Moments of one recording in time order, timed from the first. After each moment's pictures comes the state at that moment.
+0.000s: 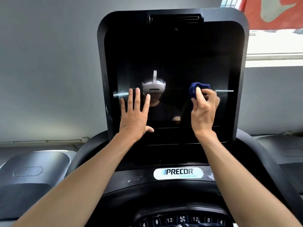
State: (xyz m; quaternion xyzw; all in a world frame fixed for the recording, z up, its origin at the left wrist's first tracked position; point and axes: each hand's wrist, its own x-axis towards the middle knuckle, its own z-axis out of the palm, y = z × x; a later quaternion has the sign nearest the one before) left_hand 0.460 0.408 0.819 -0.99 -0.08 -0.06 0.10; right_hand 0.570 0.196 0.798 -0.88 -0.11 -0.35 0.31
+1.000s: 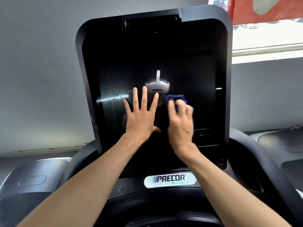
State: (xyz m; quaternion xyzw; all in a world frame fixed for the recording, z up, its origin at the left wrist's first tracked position) left_hand 0.506 0.345 0.828 -0.99 -0.06 -0.08 0.10; right_hand 0.545 0.208 0.783 -0.90 -0.17 -0.35 0.20
